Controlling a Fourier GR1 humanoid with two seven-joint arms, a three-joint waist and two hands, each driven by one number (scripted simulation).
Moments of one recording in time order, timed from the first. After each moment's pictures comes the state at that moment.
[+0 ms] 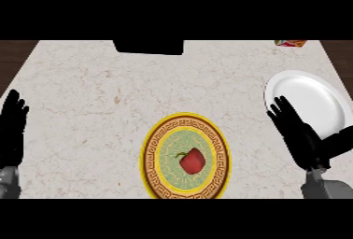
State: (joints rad) left arm -0.05 0.47 0.03 -1.50 0.18 0.40 0.16; right arm -0.08 -0.25 0.00 -1.39 -0.44 0.12 0.06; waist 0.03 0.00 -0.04
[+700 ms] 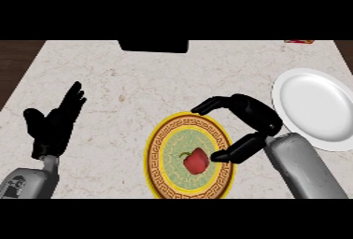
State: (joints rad) left arm -0.16 0.38 -0.14 -1.47 0.21 0.21 0.16; right arm -0.46 -0.26 0.29 -1.37 -0.14 0.51 -0.38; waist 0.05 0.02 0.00
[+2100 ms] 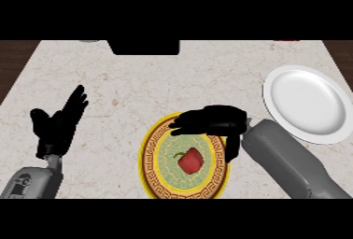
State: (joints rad) left arm -0.17 0.33 -0.08 -1.38 0.18 0.14 0.12; right arm -0.68 -0.31 0.65 -1.05 0.63 0.31 -0.75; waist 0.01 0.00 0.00
